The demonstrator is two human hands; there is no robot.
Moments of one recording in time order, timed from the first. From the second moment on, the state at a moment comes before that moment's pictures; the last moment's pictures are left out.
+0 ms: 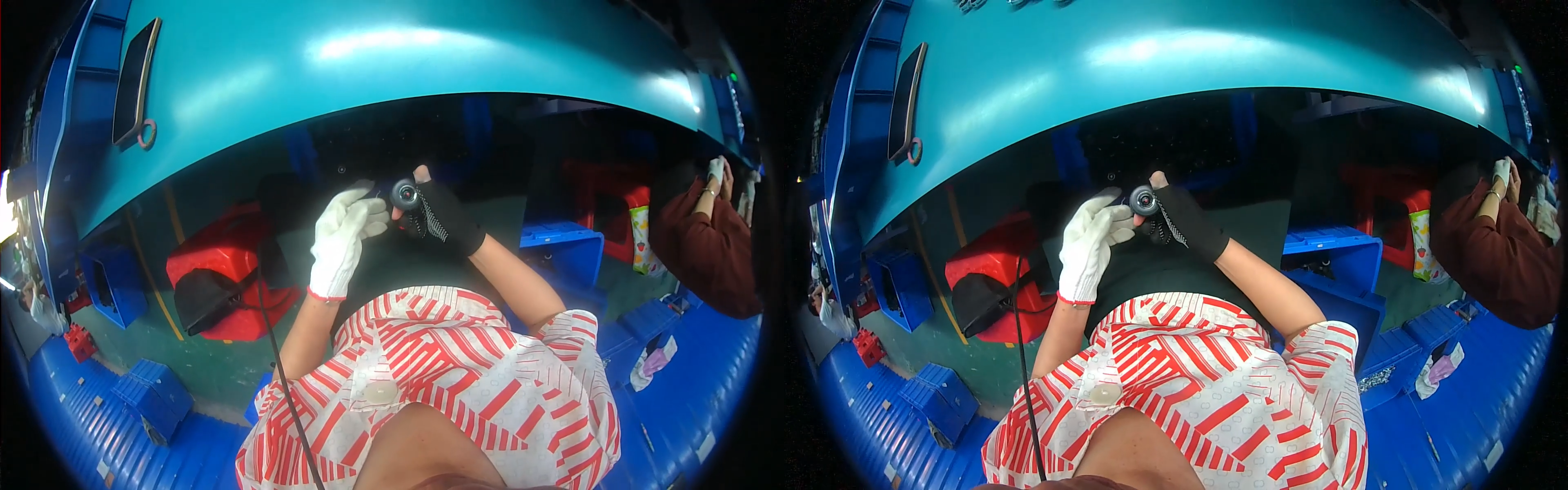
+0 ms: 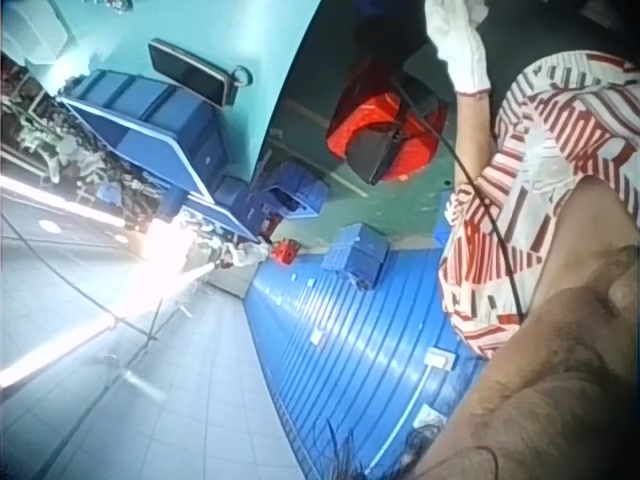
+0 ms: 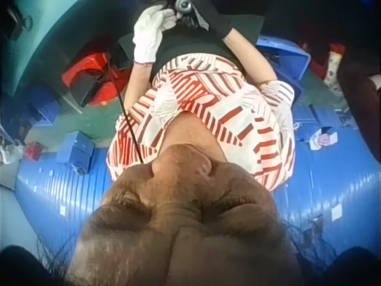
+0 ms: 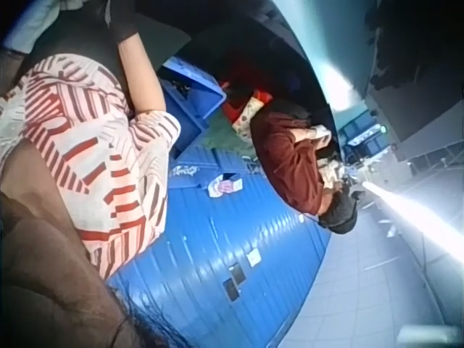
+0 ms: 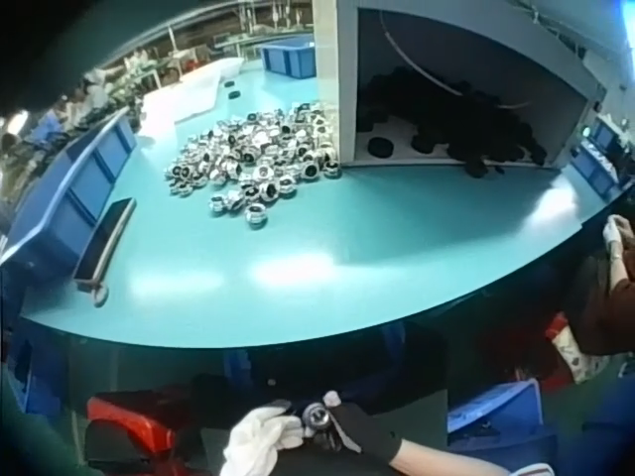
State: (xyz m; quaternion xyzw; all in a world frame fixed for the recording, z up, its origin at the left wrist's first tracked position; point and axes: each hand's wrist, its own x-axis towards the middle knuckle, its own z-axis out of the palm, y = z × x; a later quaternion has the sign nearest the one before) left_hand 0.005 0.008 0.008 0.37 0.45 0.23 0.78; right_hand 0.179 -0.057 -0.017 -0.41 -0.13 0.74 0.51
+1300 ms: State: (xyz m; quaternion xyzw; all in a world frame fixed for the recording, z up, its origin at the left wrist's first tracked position) left_hand 0.006 -0.007 0.028 0.40 0.40 0.32 0.76; right_hand 0.278 -0.019 0.130 -0.49 -0.35 0.53 0.60
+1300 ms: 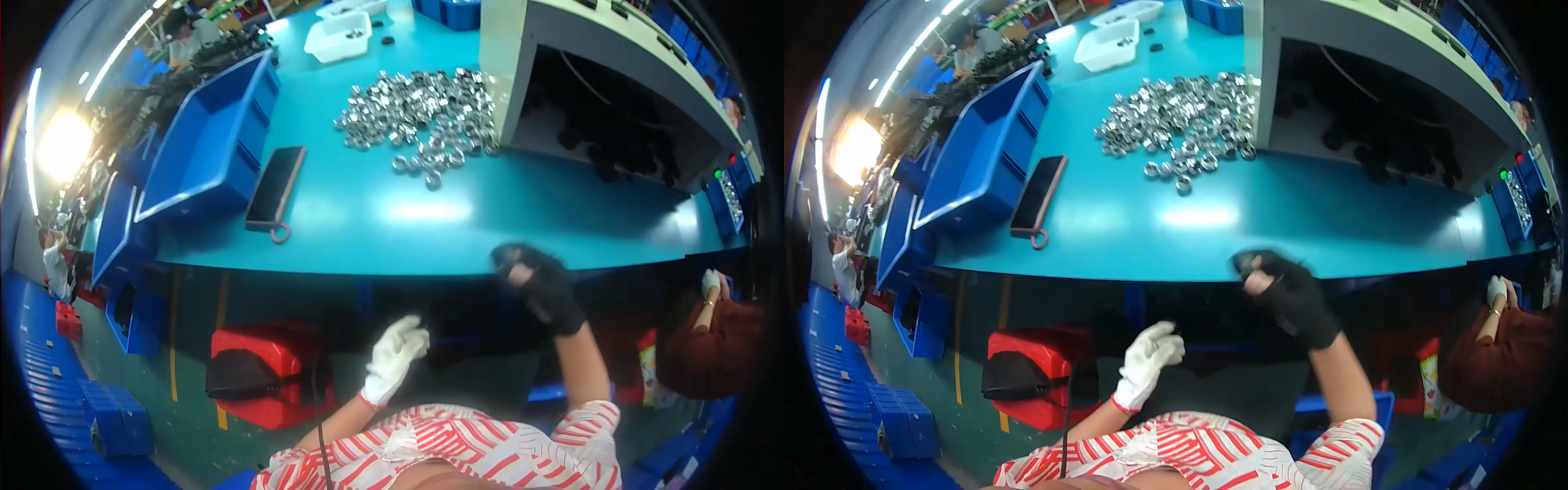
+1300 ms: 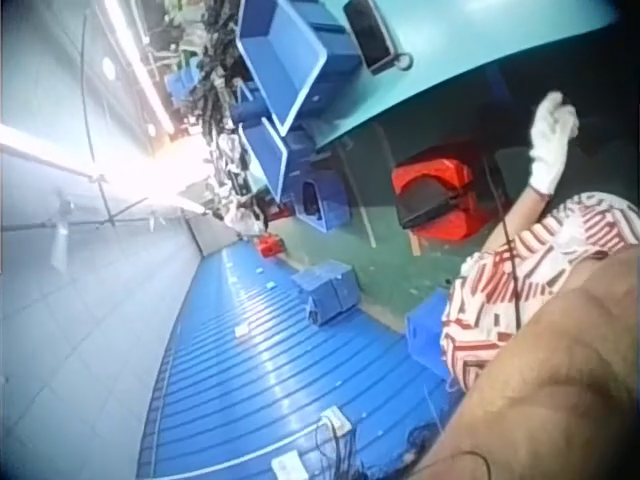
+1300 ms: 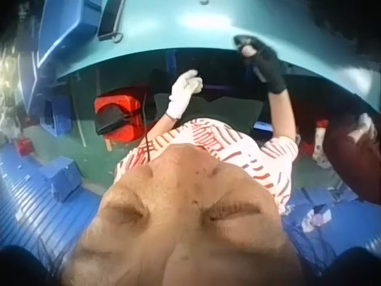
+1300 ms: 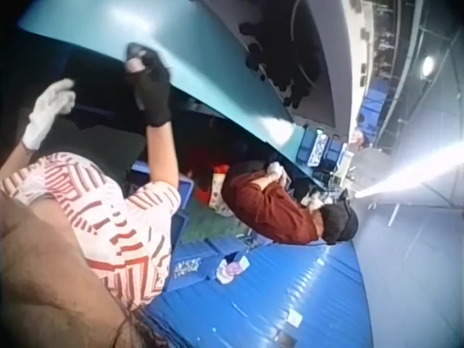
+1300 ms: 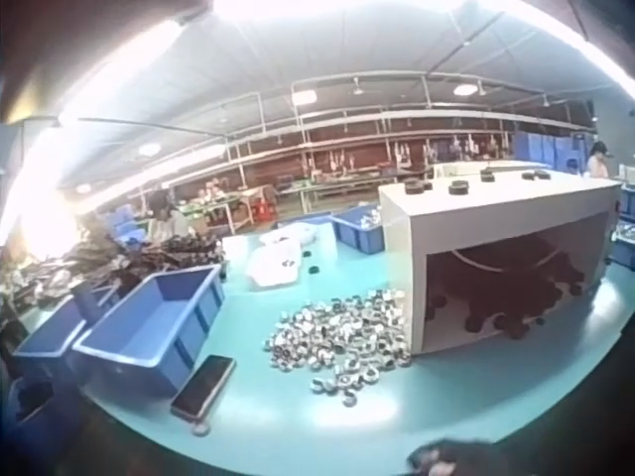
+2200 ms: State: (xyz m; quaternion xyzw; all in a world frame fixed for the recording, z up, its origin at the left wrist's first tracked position) left_hand -0.002 -0.001 0.057 0.67 0.40 0.26 0.57; right_hand 0.155 -0.057 0.028 -0.33 -0.09 0.80 0.50
